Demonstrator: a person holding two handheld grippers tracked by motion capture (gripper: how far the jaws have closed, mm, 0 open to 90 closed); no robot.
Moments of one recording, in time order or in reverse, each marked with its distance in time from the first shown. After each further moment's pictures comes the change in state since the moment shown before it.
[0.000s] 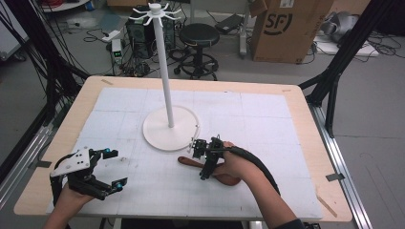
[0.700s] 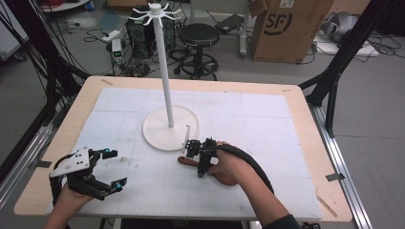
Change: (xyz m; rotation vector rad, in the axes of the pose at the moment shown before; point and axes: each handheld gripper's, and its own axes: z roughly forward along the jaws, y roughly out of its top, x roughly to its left) left arm 0.000 0.000 -0.001 -0.001 0.001 0.002; right arm 0.000 0.019 0.007 0.115 0.021 -0.006
